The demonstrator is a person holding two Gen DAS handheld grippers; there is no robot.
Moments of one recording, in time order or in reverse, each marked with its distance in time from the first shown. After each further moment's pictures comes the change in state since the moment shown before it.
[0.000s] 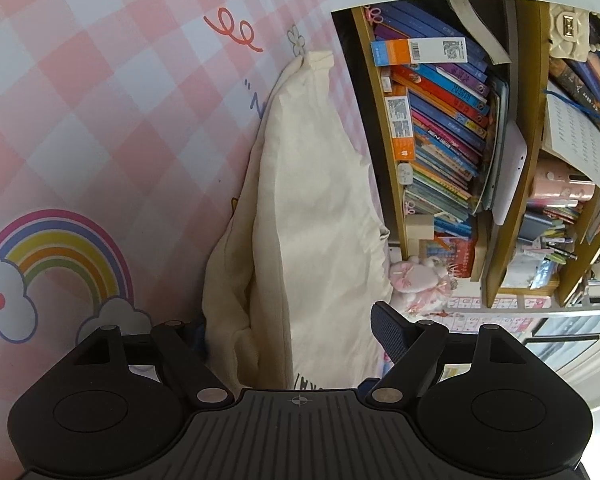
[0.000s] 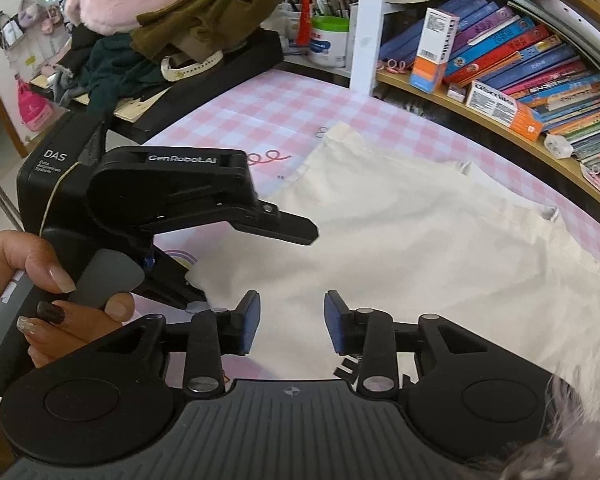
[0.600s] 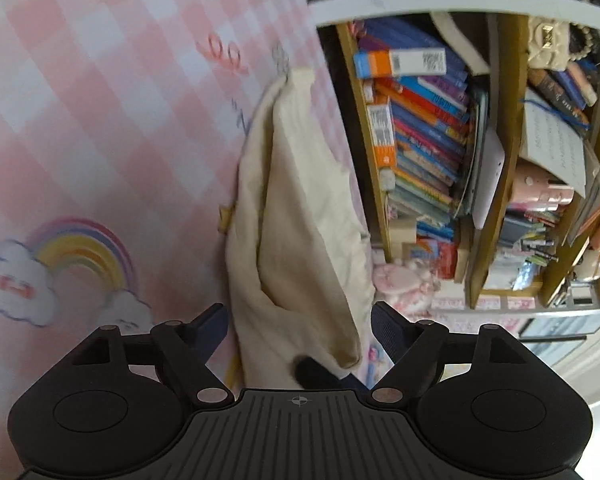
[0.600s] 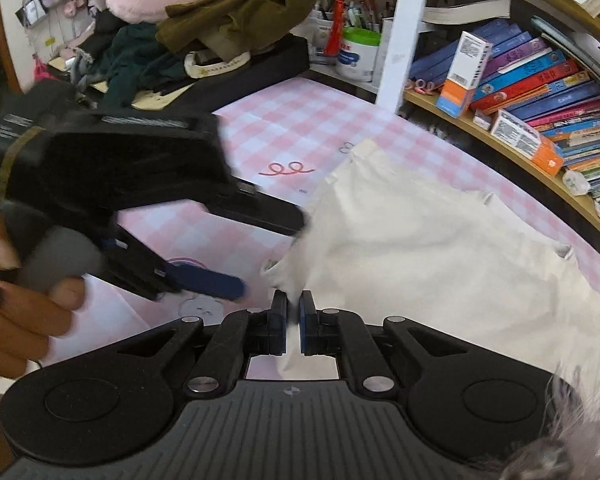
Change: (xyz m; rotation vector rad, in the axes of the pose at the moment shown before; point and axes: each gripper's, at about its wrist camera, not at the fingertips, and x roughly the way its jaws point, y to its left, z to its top) left arm -0.018 -0.006 0.002 -0.007 0.018 -0.032; right arm 0.012 0.023 0.010 -0.093 -0.015 0.016
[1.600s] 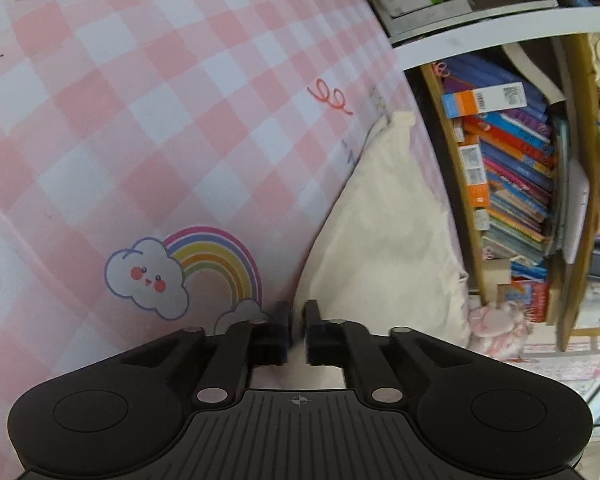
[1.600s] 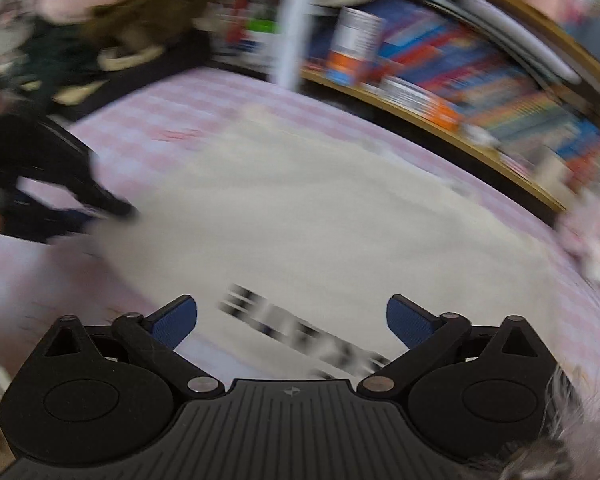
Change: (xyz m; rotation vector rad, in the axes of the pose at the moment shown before) left arm -0.034 0.002 -0.018 0.015 -0.178 0.275; right arm -0.023 -0.025 -0.059 0.042 -0.024 -0.190
